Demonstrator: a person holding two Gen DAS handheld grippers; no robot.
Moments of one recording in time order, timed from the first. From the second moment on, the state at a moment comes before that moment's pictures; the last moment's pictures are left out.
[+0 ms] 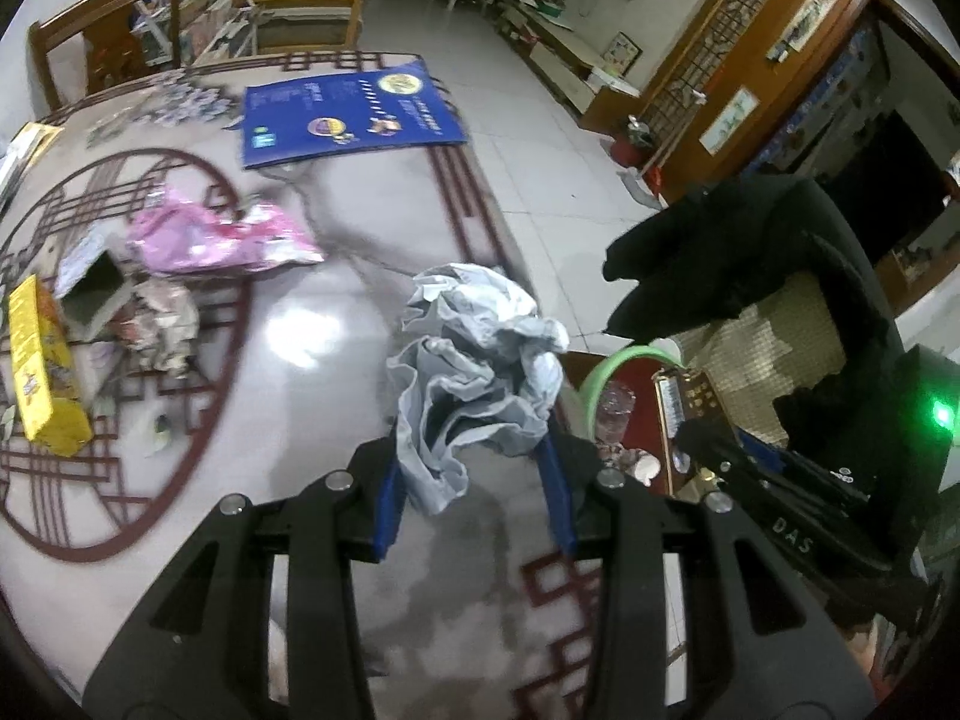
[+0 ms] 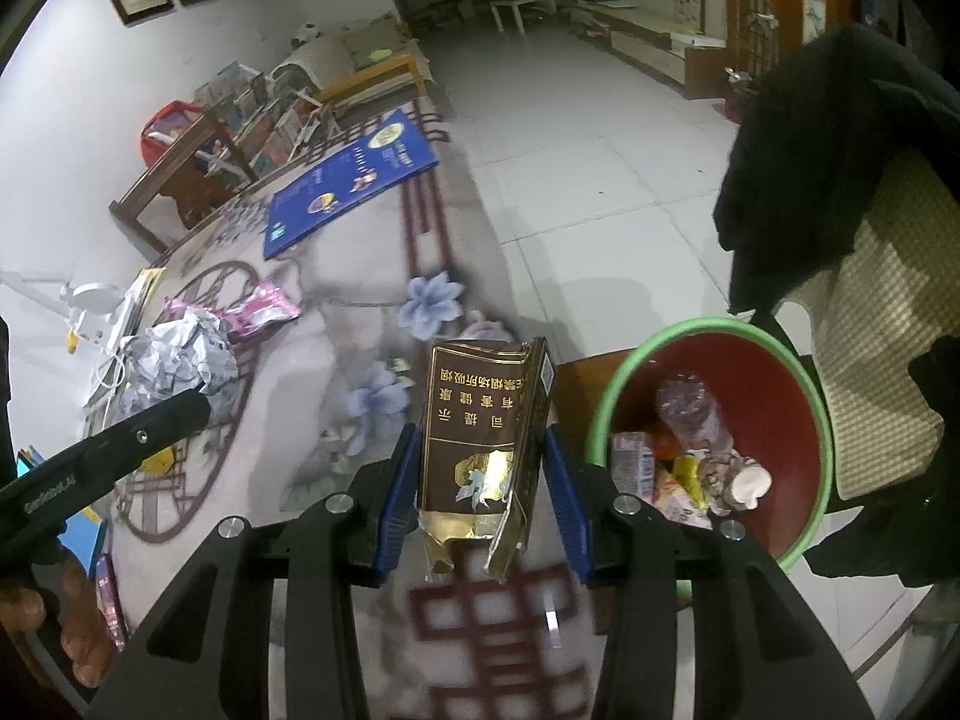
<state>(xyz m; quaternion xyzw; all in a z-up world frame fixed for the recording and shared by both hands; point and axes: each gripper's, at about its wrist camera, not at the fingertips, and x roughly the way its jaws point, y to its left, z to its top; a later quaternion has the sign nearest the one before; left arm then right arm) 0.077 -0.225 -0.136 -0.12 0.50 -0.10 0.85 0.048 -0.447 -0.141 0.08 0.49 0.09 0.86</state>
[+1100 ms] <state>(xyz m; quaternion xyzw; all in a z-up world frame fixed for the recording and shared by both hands) 0.127 -0.368 -0.152 -0.07 0.51 -0.23 0.83 0.045 -0.601 -0.161 0.14 0.48 -0.07 0.86</state>
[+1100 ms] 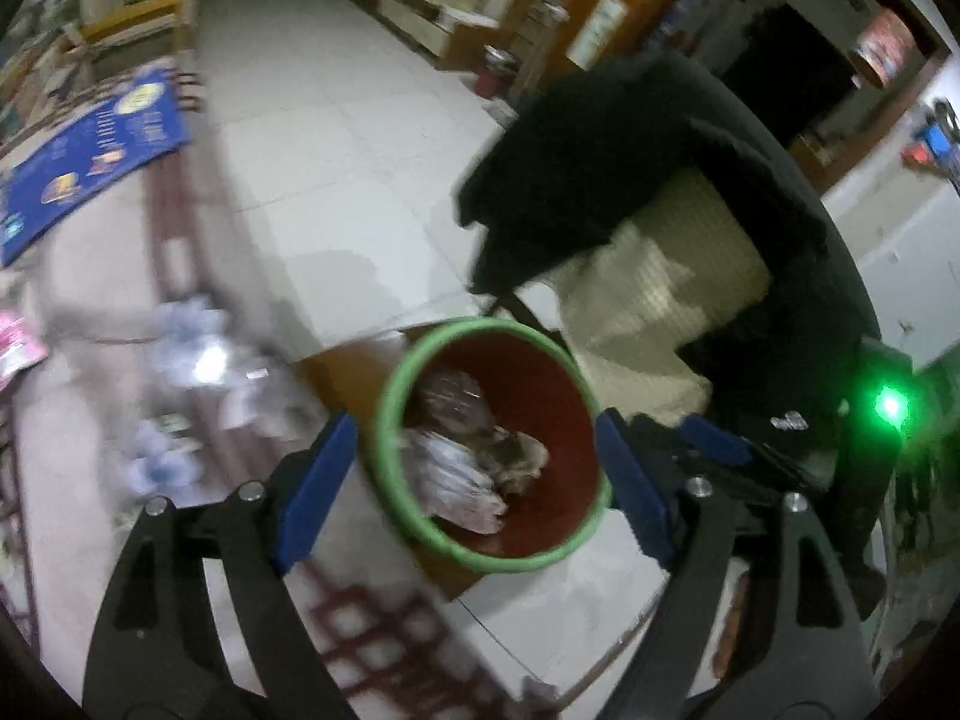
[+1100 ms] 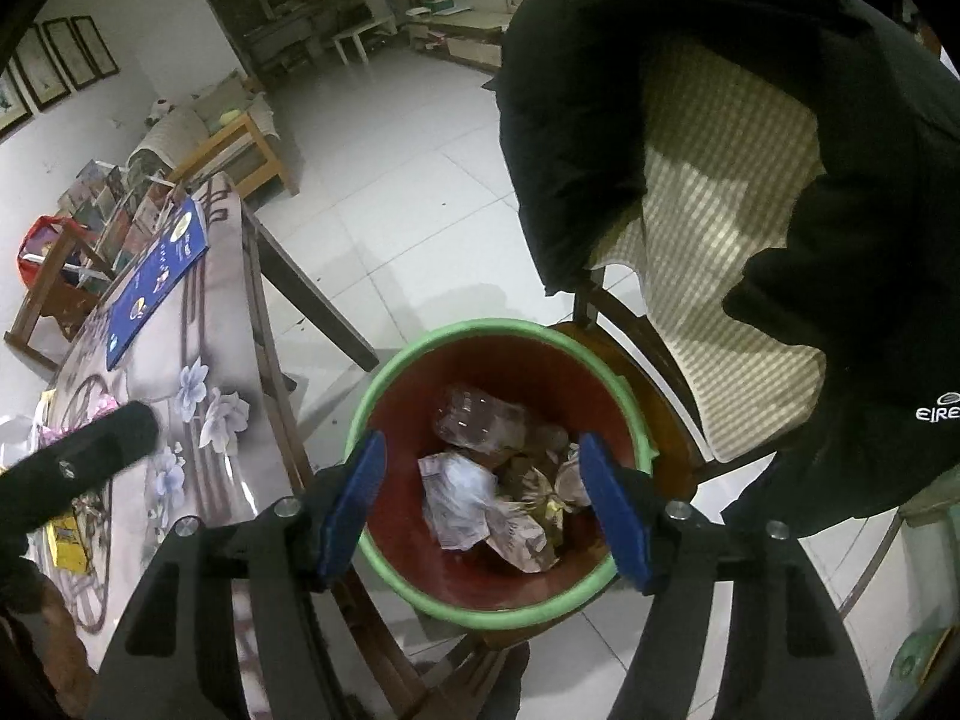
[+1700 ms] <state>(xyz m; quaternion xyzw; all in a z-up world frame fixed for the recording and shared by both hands) 0.075 0.005 -0.169 -0.21 0.48 0.19 0.83 0.086 -0.427 -0.151 0.07 0.50 0.06 0.86</state>
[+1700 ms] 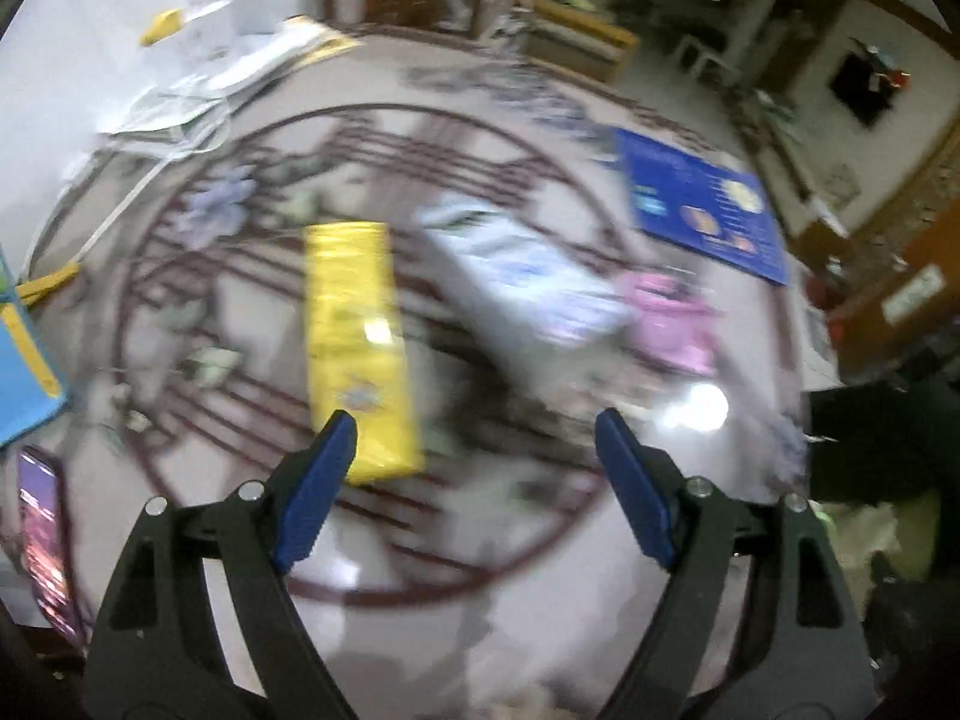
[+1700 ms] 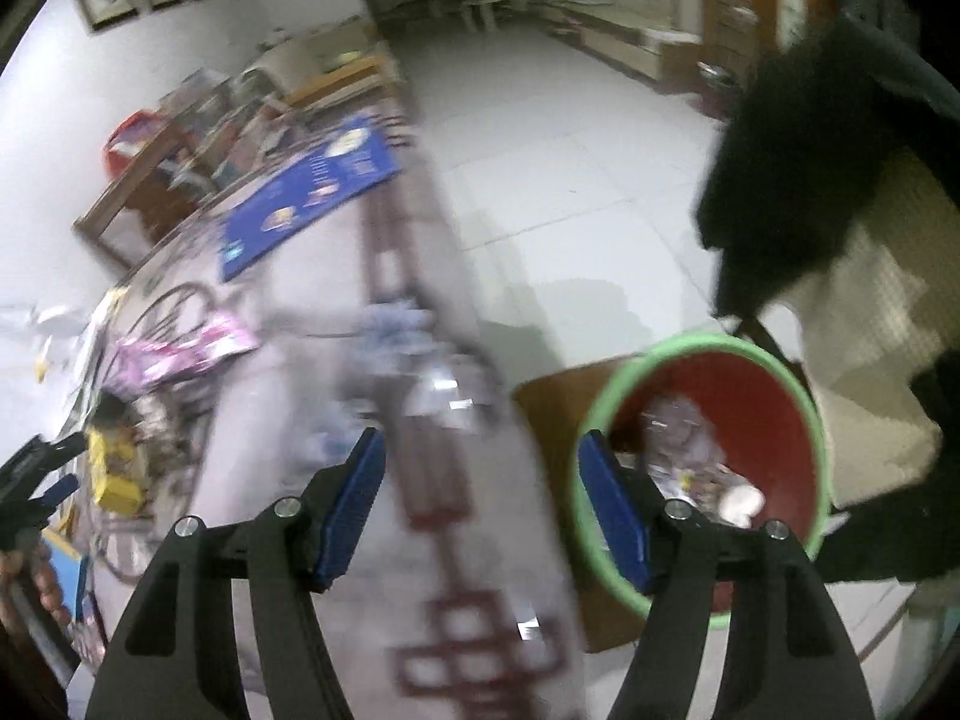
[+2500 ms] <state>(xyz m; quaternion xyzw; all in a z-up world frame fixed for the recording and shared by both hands) 0.055 0.104 -0.227 -0.23 0.54 0.09 0.80 0.132 -0.072 -0.144 -0.15 0.50 0.28 0.81</state>
